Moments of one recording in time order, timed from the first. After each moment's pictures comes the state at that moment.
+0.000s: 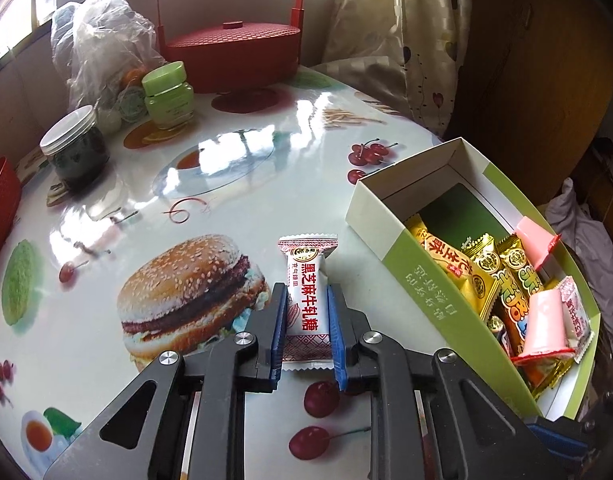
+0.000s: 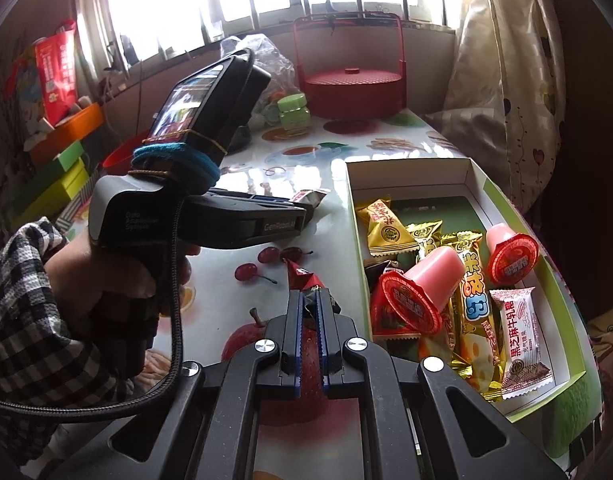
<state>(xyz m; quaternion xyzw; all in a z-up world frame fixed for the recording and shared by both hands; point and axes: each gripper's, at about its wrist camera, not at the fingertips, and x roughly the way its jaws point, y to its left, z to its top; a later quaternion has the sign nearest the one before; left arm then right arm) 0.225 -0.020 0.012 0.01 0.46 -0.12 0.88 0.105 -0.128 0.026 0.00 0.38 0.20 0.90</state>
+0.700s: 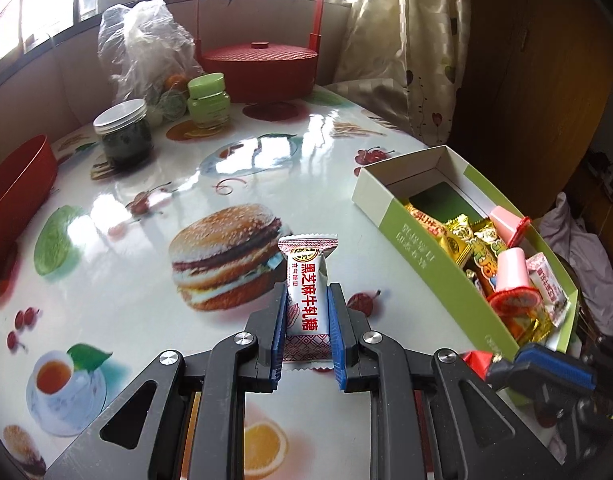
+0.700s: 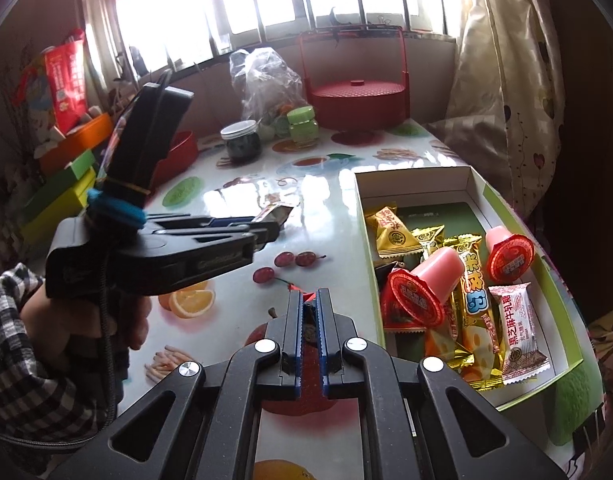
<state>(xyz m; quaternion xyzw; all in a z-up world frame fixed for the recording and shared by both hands) 0.170 0.009 0.031 -0.01 0.43 -0.11 0.90 0.088 -0.129 0.036 0.02 0.36 0.21 0.91</state>
